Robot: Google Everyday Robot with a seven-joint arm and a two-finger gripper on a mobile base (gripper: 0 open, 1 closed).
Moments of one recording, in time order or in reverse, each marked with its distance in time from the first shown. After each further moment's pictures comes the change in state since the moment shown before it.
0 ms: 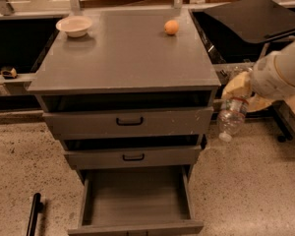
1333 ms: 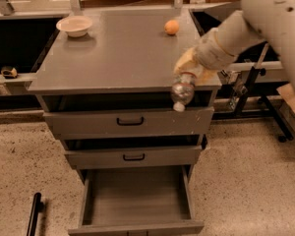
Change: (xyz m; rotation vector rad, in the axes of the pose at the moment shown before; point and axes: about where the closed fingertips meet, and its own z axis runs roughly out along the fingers) arm 0.046 -0.122 0.072 0.151 -0.133 -0.106
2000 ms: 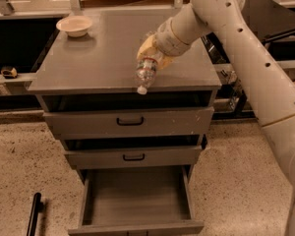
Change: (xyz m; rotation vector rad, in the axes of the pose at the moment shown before) arm 0.043 -0.099 0.069 0.129 0.009 -0.113
